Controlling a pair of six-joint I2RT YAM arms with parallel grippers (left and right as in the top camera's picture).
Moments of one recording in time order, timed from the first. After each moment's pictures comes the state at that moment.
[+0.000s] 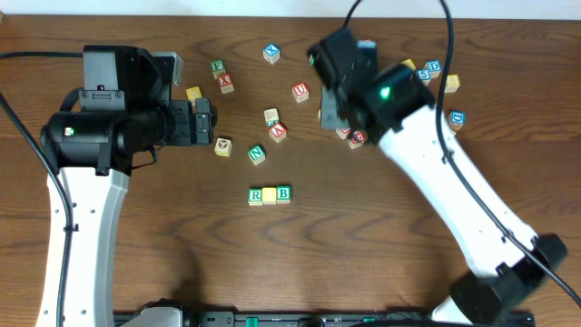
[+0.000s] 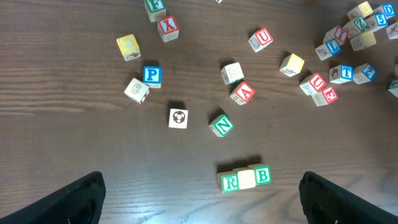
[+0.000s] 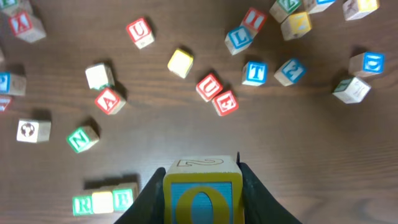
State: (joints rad) left arm -0.02 1.37 1.54 -1.14 0.23 -0.03; right arm 0.62 1.75 1.85 -1.24 0.31 0.61
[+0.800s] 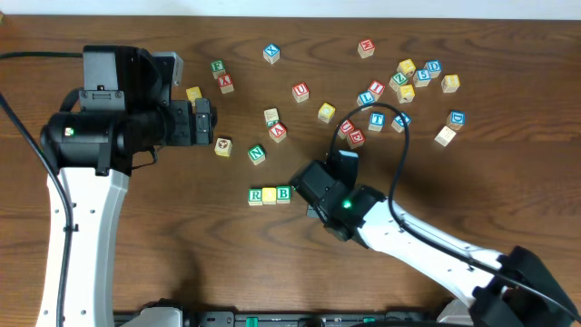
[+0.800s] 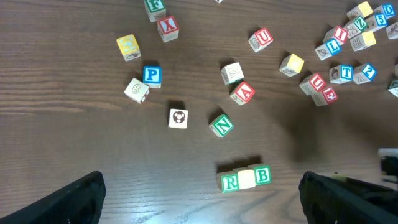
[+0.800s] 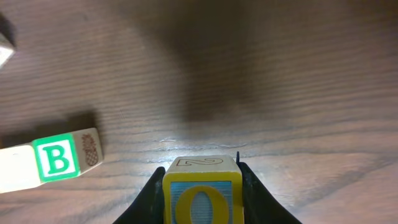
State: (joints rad) left arm -0.02 1.37 1.54 -1.14 0.23 -0.03; right arm 0.85 1.57 0.94 -0.61 0.32 0.98
